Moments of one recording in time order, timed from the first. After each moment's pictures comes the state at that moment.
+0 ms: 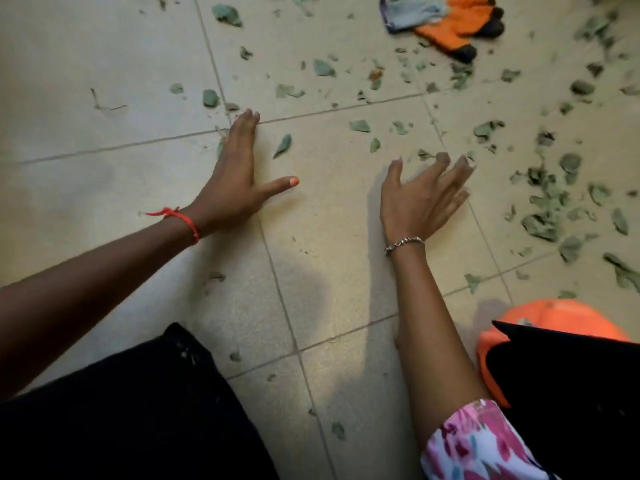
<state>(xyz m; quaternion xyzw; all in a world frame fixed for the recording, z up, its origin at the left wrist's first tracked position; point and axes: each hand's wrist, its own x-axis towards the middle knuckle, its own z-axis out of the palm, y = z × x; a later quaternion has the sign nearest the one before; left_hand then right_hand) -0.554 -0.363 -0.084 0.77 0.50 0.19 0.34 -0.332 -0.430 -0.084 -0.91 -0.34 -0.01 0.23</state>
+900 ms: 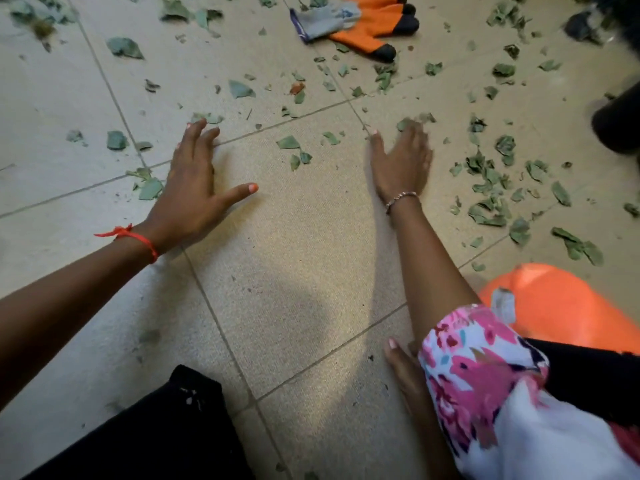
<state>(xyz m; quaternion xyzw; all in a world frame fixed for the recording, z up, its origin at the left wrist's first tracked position) -0.508 -0.335 -0.085 0.81 0.47 0.16 0.29 -0.229 -0.387 -0.090 -0.90 -0.38 0.09 0.20</state>
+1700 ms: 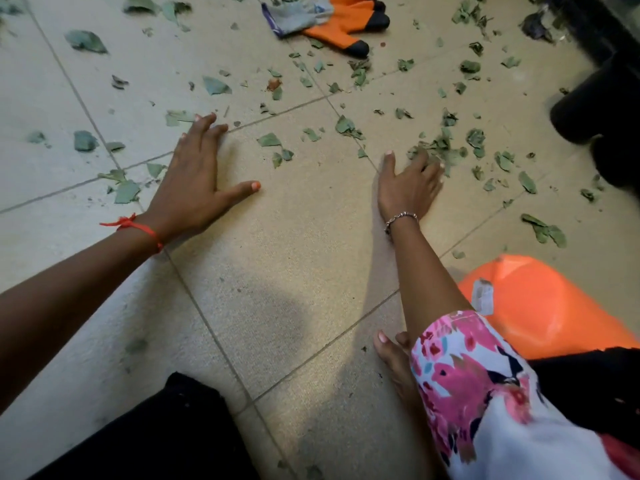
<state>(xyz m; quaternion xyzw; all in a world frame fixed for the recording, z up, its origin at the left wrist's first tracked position) -0.489 -0.326 -0.090 0.86 0.42 0.15 0.25 -0.222 -0.428 -0.097 -0.94 -0.24 0.05 0.23</state>
